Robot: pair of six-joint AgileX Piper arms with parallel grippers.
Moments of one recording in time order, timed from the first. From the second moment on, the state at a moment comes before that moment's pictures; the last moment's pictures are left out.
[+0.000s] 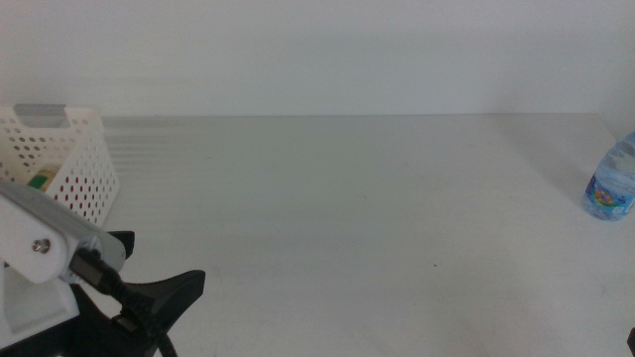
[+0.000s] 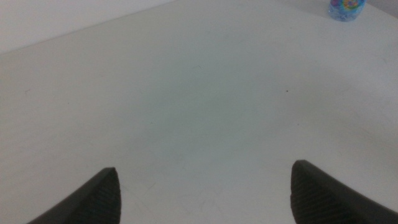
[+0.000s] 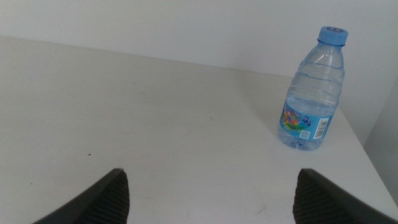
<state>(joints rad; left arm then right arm) -0.56 0.66 -0.49 -0.19 0.34 0.14 0.08 -0.01 0.03 0.05 0.22 -0.13</state>
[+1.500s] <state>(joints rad) -0.56 0.66 -0.49 -0.19 0.34 0.14 0.08 0.98 -0.19 0.10 -0.46 -0.13</state>
